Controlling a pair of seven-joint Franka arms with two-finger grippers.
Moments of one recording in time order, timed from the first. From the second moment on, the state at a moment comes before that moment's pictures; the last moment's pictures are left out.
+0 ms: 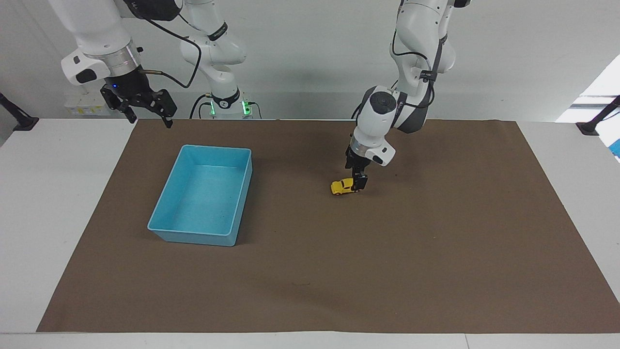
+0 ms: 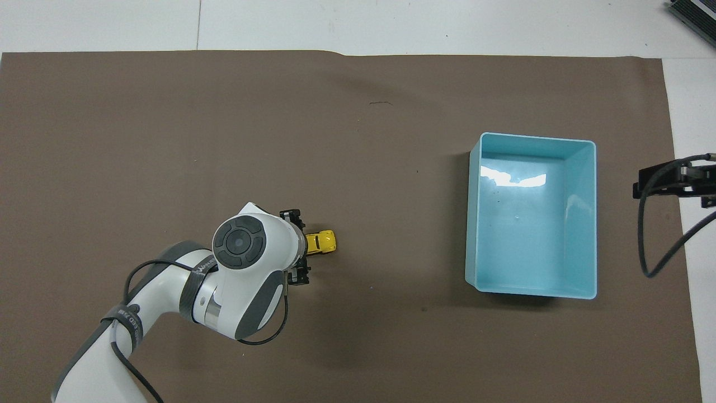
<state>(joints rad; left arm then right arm) -0.60 0.17 0.00 -2.22 -0.16 2.48 -2.13 -0.03 -0.03 0.00 -1.57 -0.02 1.52 0.13</state>
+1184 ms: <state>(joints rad) -0.57 0.16 0.01 -2.22 -0.16 2.46 -2.07 -0.03 -0.03 0.00 -1.57 -0.02 1.52 0.13</state>
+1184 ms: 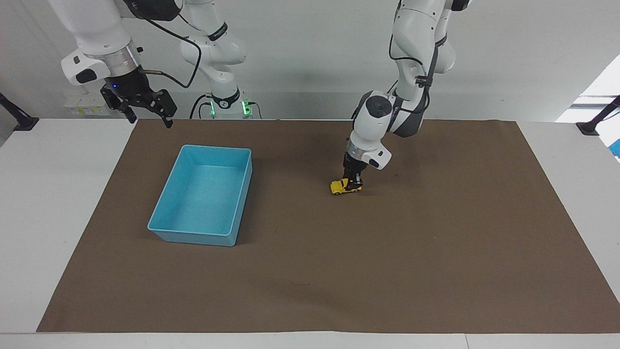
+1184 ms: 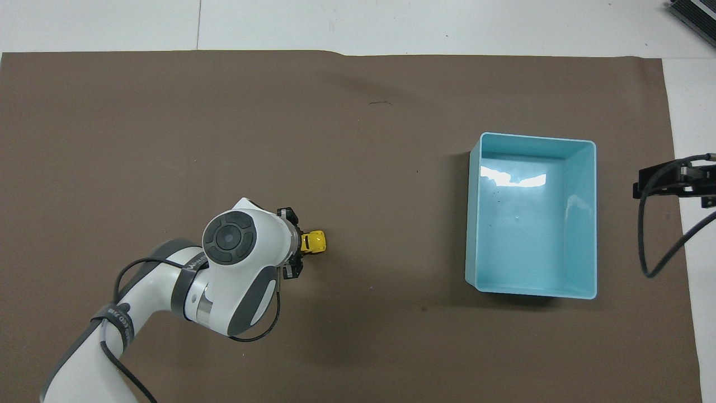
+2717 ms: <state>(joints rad) -0.31 0.09 0.03 -2.00 -0.17 2.07 -1.85 -0.03 -0.03 0.00 -1.57 -0.02 1.52 0.13</state>
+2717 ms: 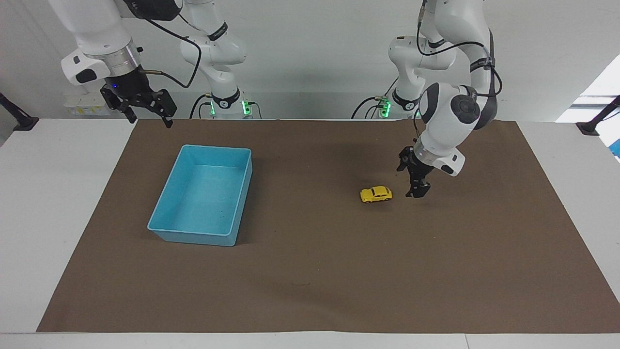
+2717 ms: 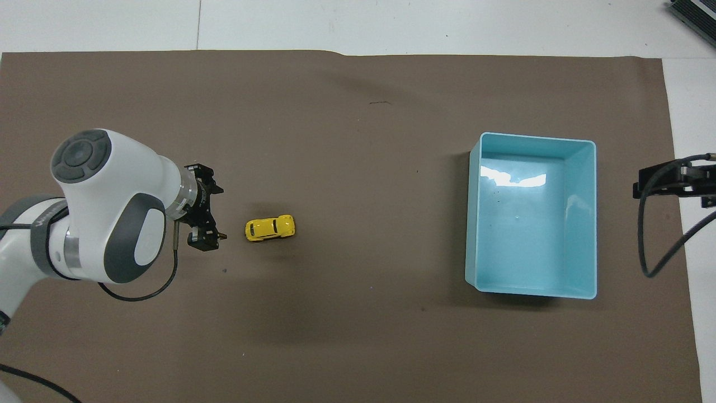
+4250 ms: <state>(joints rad) -0.05 0.02 0.04 -1.87 -0.17 2.01 -0.95 -0.03 -0.03 0.00 -1.58 -0.02 1.53 0.10</state>
